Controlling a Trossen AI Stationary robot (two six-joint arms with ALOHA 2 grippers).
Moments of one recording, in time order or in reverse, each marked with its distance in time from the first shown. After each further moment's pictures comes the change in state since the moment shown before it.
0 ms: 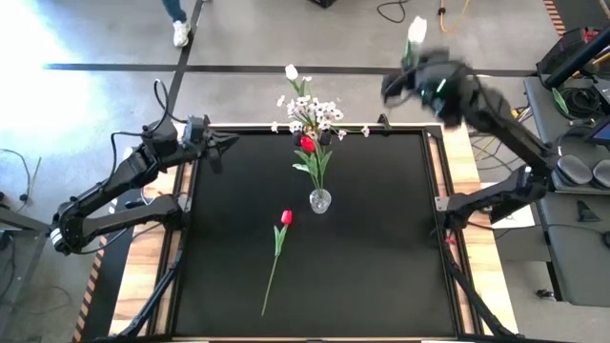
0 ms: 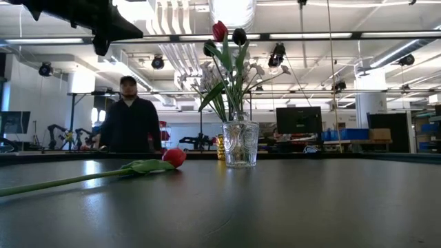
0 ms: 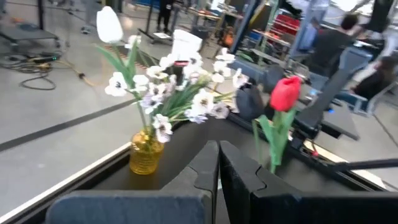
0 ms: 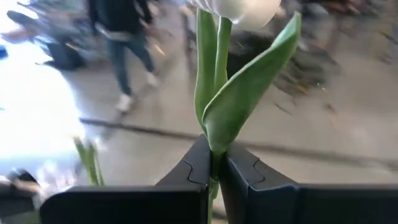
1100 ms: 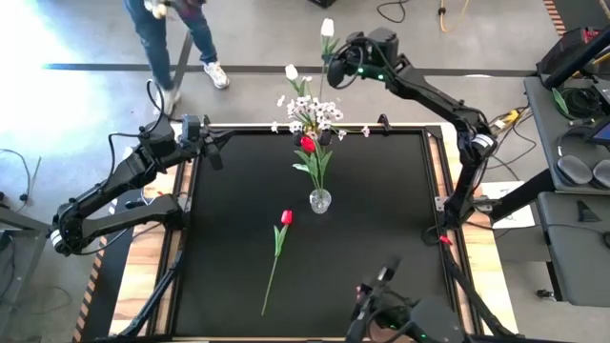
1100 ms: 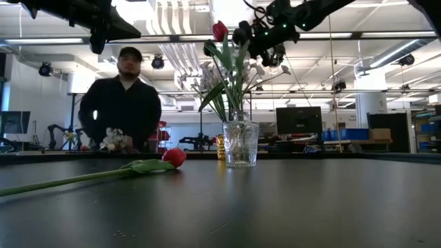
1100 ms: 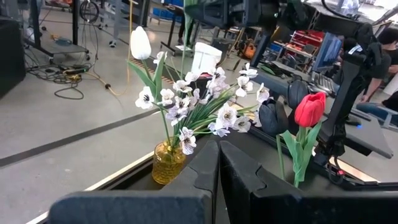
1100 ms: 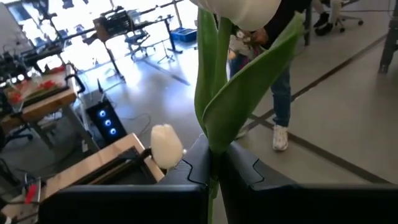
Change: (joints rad) left arm 0.003 -0.014 0.000 0.013 -0.102 0.006; right arm -0.443 0.499 -0.038 0.823 -1.164 -0.245
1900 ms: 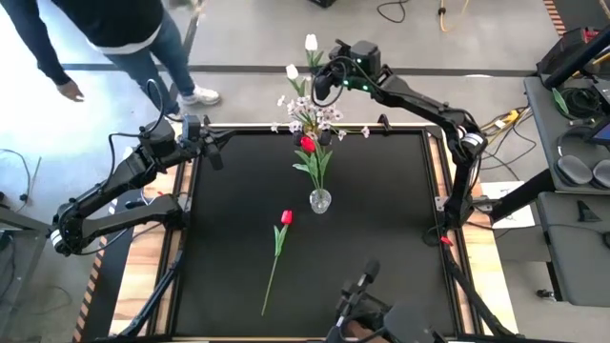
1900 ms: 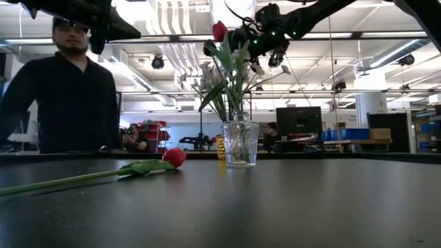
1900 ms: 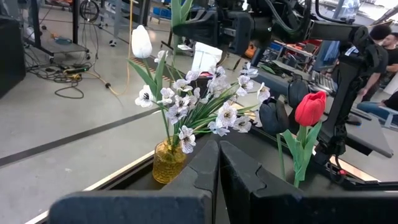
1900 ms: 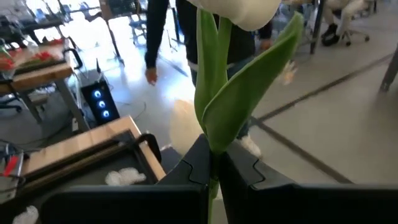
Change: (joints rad) left arm 0.000 0.000 0.000 -0.003 0.000 0.000; right arm 0.079 0.072 -0.023 0.074 0.056 -0.122
